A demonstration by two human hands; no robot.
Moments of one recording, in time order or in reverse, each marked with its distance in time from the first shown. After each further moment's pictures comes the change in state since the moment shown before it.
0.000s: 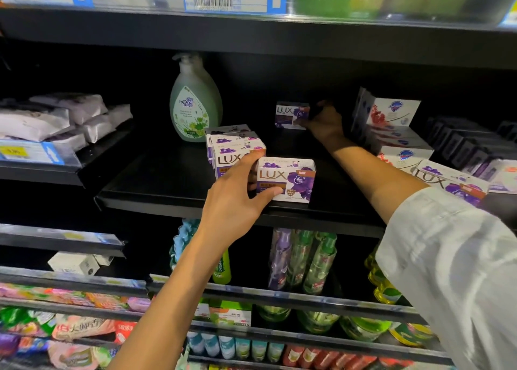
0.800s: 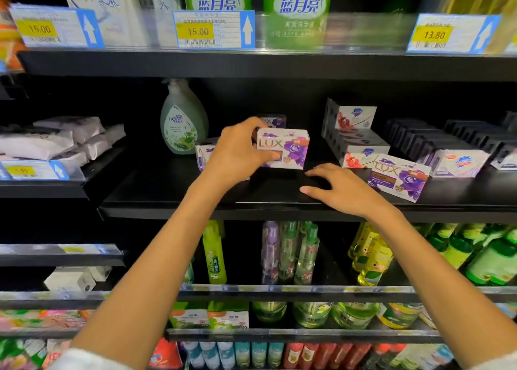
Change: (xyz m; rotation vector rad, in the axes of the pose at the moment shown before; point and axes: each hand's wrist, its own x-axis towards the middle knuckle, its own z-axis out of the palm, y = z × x) left_hand 0.058 0.073 -0.027 0.061 -0.110 0.153; right_hand -0.209 0.013 -0.112 -0.422 -0.366 -0.253
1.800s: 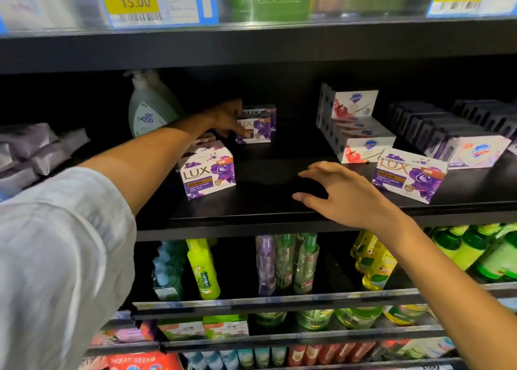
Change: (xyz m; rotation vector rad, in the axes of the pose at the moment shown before) left_hand 0.189 -0.101 0.032 0.142 -0.466 -0.201; right_hand -0.001 0.000 0.004 -0.180 0.033 0.002
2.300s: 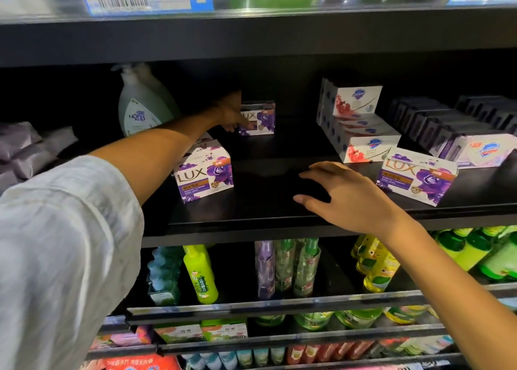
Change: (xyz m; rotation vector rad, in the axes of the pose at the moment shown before) left_hand 0.043 -0.006 0.009 0.060 0.057 0.001; right_hand 0.001 0.000 0.002 -0.021 0.029 -0.017
